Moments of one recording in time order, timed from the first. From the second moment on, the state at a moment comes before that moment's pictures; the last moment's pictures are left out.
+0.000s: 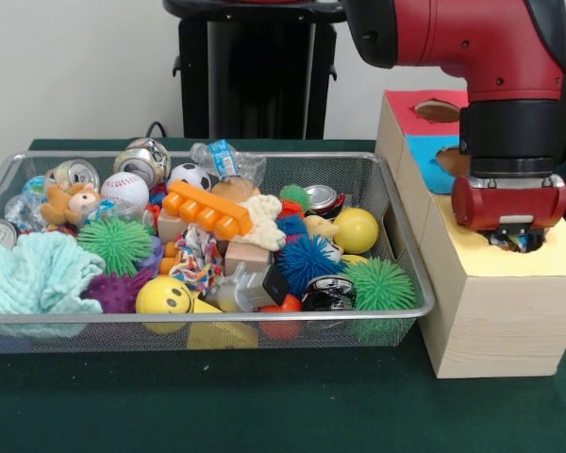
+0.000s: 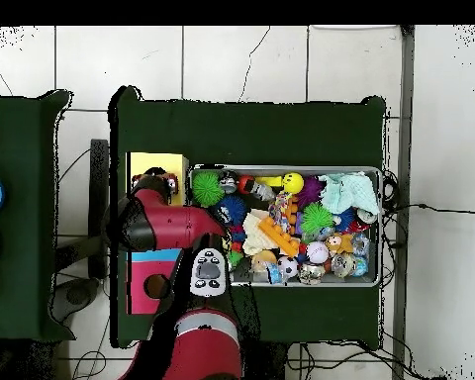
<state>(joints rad) 0.09 -0.45 -0.02 1.58 0.12 -0.07 1.64</state>
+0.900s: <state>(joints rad) 0.02 -0.48 0.05 1.59 0.12 0.04 1.64</state>
